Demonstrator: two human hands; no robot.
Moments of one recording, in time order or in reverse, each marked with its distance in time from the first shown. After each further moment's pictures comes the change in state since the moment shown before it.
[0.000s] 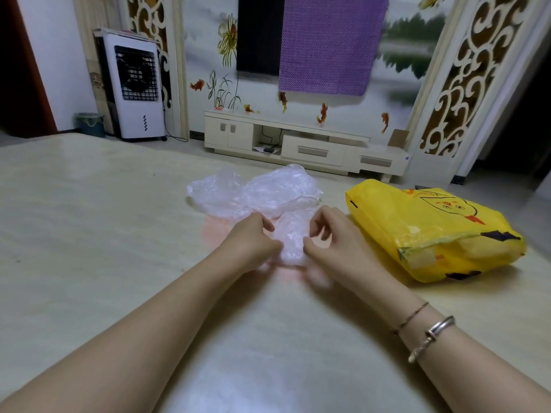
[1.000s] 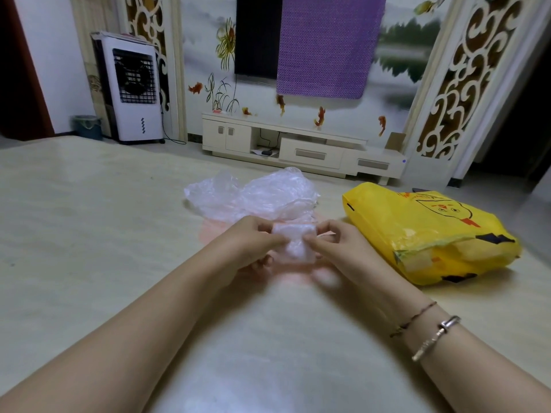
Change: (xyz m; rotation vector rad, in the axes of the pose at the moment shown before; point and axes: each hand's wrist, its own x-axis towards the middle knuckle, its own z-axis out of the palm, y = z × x) left_hand -0.010 0.004 -0.008 -0.264 -0.178 0.013; right_hand 0.005 0.008 -0.004 0.417 -0.101 0.367
